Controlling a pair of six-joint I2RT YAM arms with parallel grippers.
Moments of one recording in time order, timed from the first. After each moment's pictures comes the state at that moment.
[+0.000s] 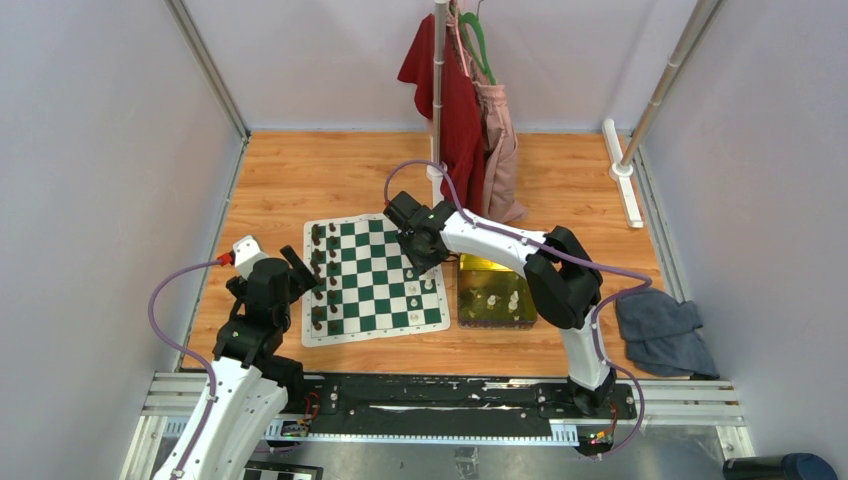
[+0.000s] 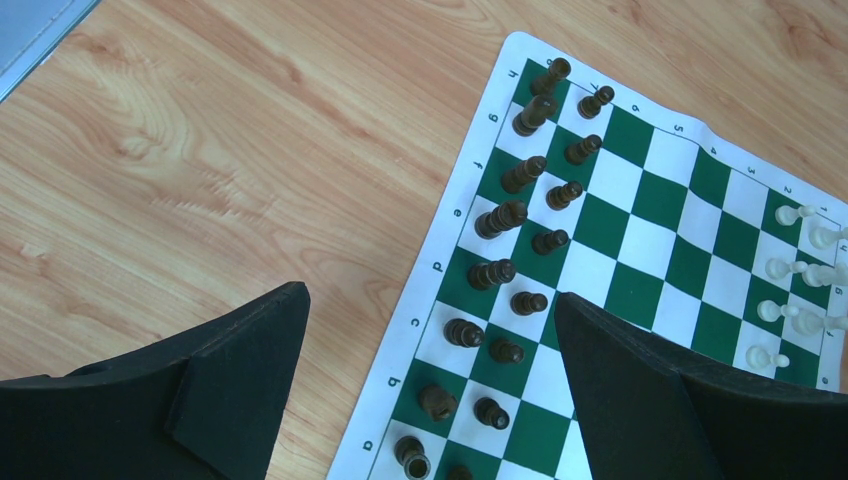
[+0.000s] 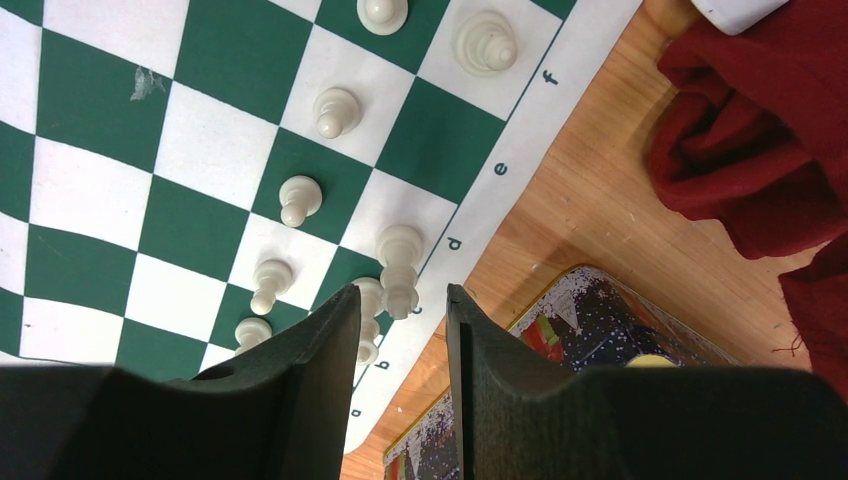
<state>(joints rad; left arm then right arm) -0.23 0.47 0.46 -0.58 -0.53 -0.59 0.90 2.03 1.62 -0.78 0.17 0.24</state>
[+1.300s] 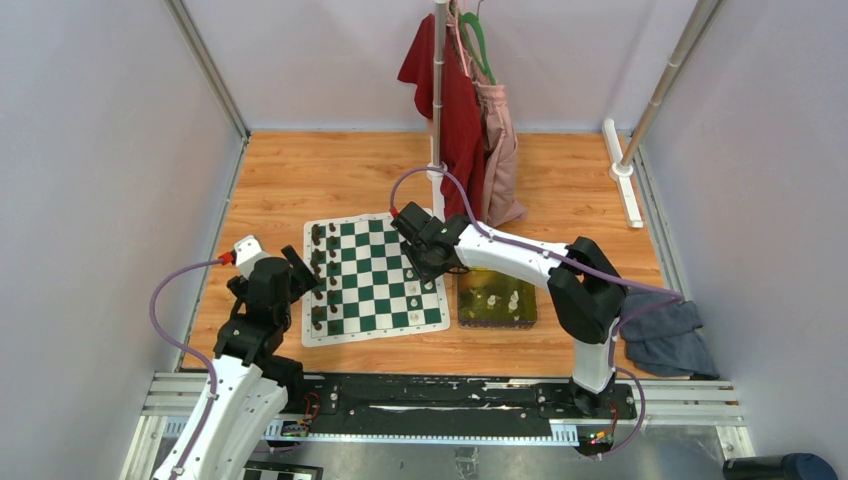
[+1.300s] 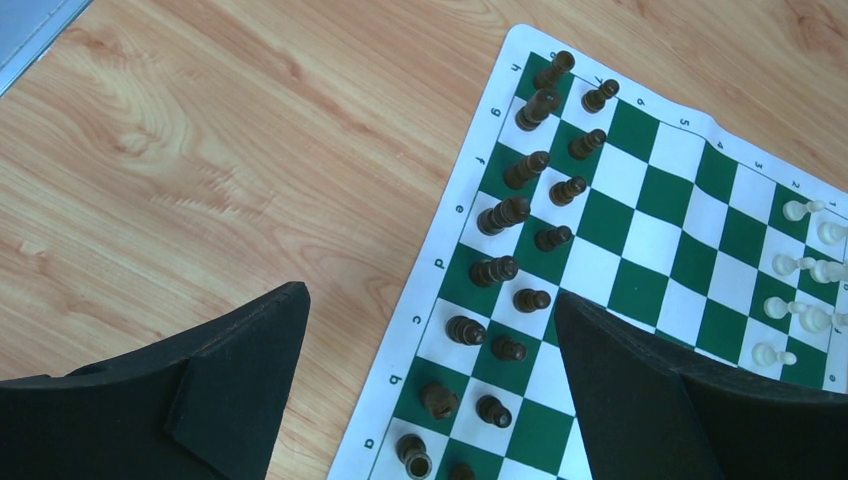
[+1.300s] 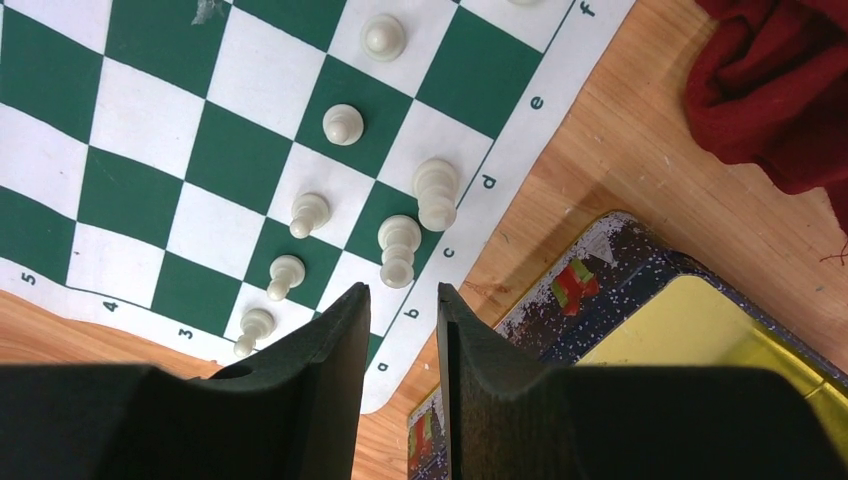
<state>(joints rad) -0.23 0.48 0.46 -0.58 -0.52 -0.59 0.94 1.87 1.44 -0.68 0.16 0.28</state>
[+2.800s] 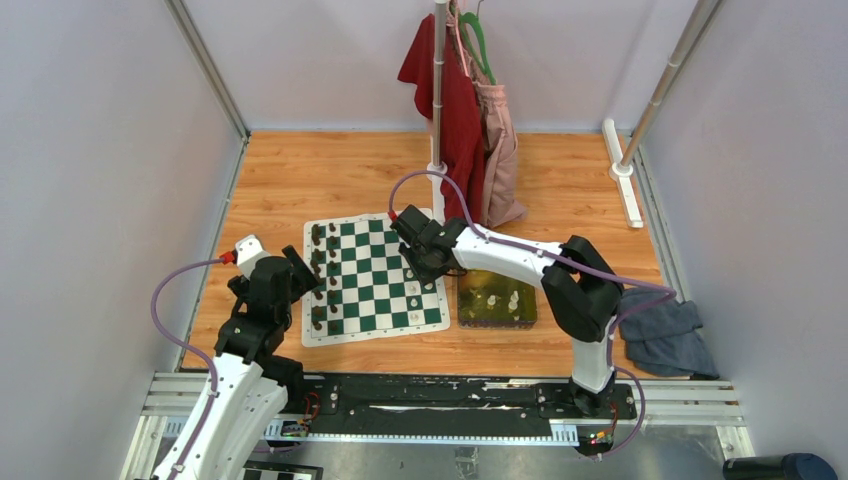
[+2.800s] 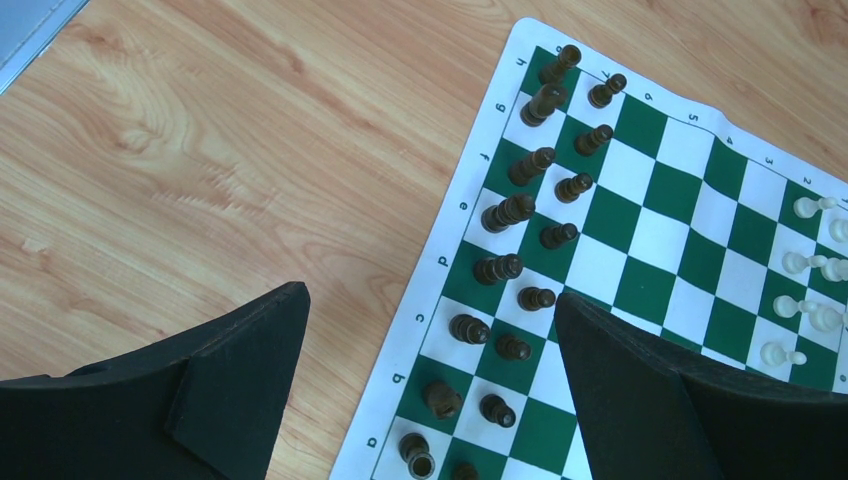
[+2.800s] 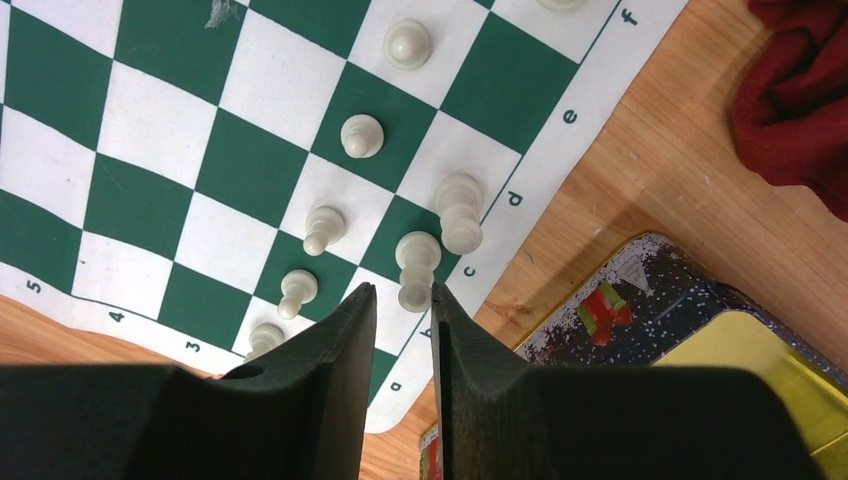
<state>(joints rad) -0.23 0.50 0.46 -0.58 -0.52 -0.59 0.94 1.89 1.41 -0.63 0.12 0.28</state>
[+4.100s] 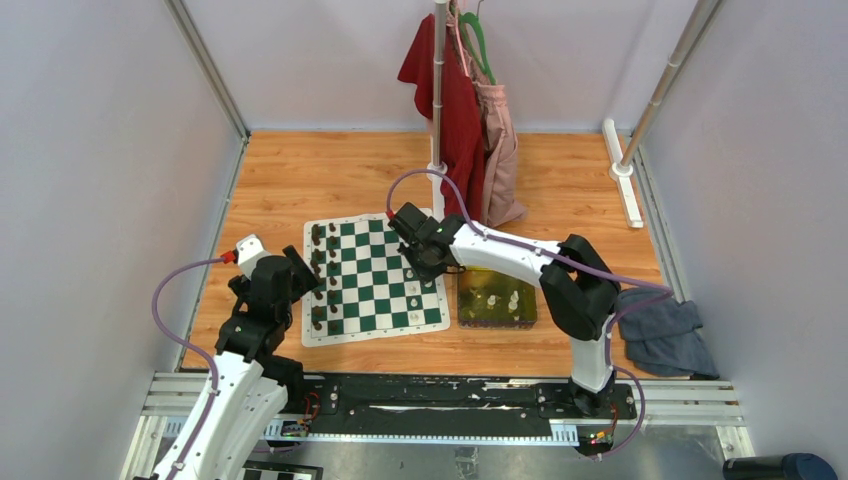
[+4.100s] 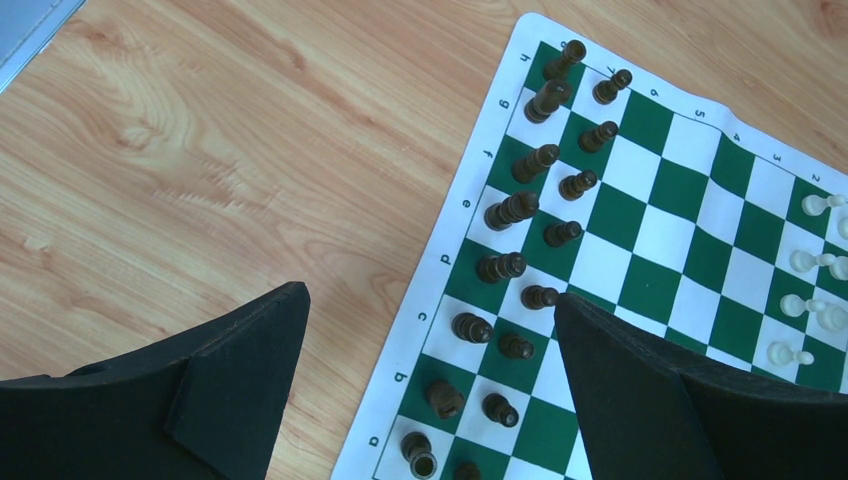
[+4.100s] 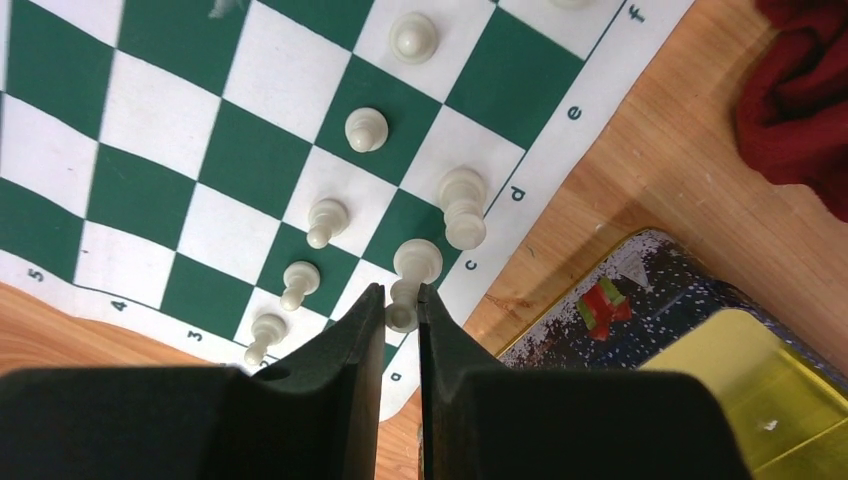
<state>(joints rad) -0.23 0.51 0.46 -0.58 -0.53 -0.59 0.94 1.91 1.44 -0.67 0.11 0.27</state>
